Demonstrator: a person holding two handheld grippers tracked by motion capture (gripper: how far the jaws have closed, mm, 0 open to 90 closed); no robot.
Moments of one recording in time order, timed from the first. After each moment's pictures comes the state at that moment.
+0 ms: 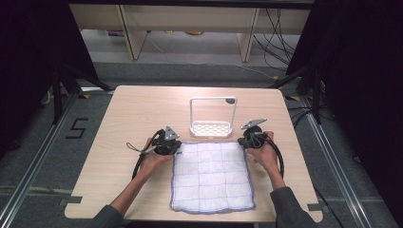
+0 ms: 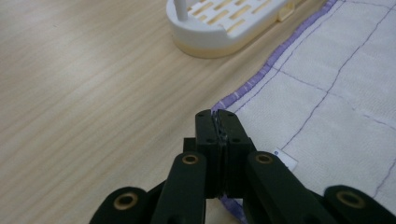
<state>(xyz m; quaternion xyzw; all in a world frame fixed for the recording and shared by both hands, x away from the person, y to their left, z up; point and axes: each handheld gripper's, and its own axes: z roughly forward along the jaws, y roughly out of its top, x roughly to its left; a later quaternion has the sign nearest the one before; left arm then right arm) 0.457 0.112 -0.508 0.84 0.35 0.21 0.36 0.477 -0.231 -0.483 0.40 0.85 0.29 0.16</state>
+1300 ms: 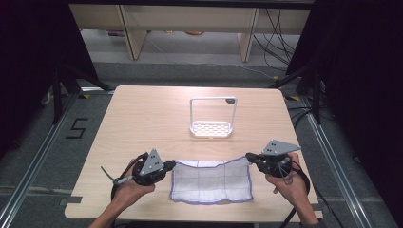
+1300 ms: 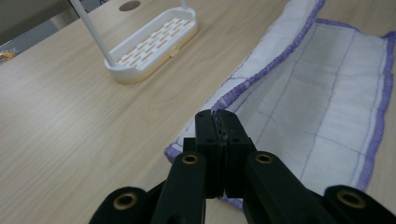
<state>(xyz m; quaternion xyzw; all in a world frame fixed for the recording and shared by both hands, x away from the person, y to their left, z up) 0.339 0.140 -0.459 0.84 0.23 0.21 0.43 0.352 -0.254 -0.419 0.30 0.84 0.40 0.19</state>
